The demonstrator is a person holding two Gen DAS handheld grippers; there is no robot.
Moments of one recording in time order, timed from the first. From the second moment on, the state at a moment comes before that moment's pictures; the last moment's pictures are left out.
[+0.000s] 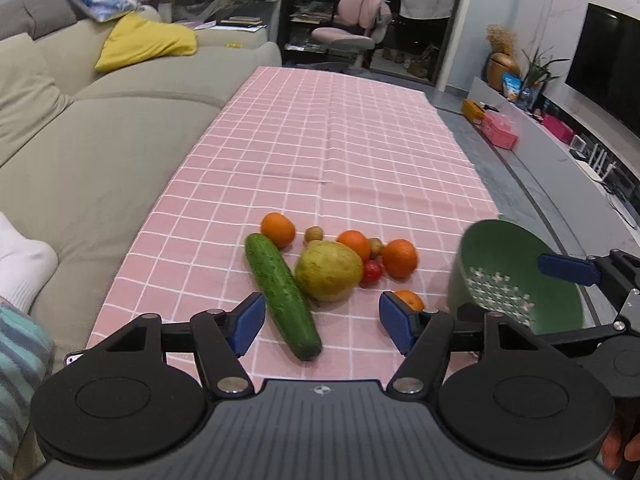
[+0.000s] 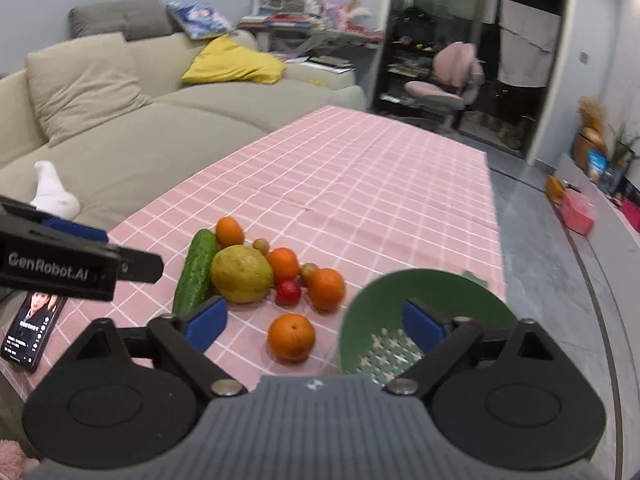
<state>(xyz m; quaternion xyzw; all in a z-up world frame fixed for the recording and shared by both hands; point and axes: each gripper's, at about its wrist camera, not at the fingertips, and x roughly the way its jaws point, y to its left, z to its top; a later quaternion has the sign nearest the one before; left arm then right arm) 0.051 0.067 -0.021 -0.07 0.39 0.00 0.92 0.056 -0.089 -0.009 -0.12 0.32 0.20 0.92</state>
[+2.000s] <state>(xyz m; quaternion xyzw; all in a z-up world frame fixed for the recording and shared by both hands) 0.128 0.152 -0.096 -0.23 0.48 0.00 0.85 0.169 0.020 -0.105 -0.24 0.36 0.34 0.84</state>
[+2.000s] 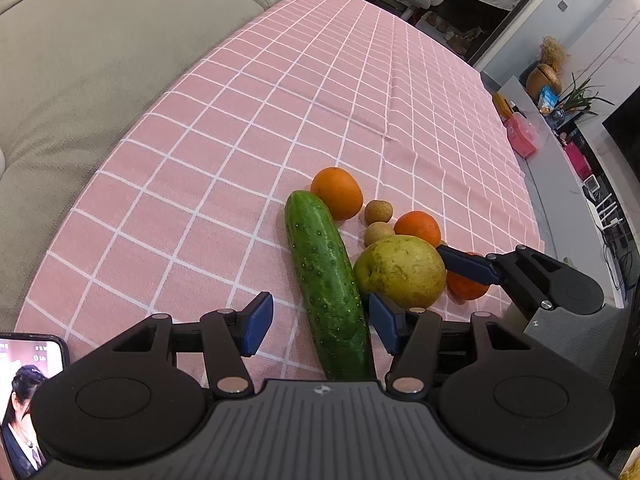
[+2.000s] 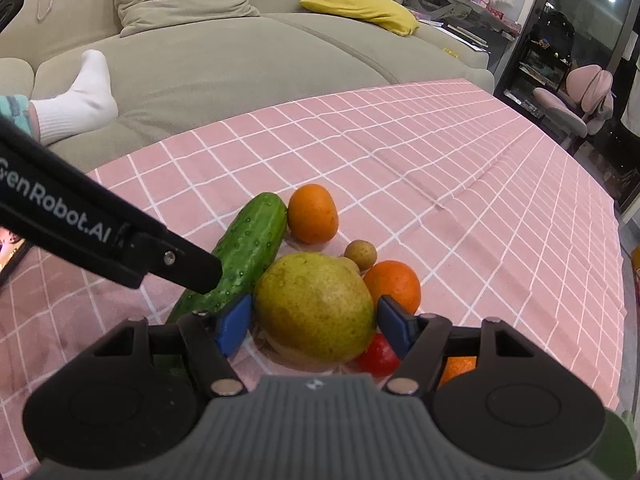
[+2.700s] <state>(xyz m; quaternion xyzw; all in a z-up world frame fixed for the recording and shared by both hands) 0.149 0.129 -0.109 -0.23 0.50 0.04 0.83 0.120 -0.059 -0.014 -0.19 0.34 0.28 0.88</state>
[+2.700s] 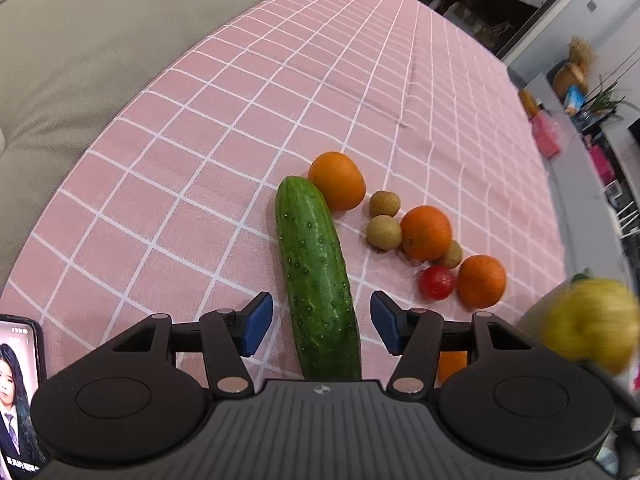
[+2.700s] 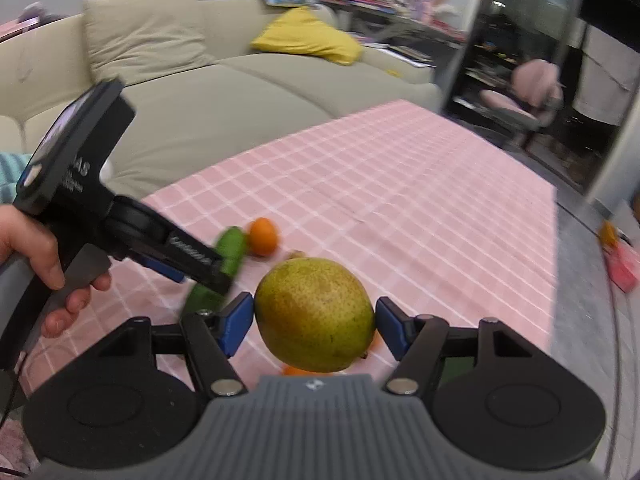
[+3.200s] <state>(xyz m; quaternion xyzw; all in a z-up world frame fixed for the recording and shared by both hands) 0.156 0.115 -0.116 -0.19 0.51 0.06 0.84 0.153 -0.174 -0.058 -0.08 0.48 0.14 0.86</state>
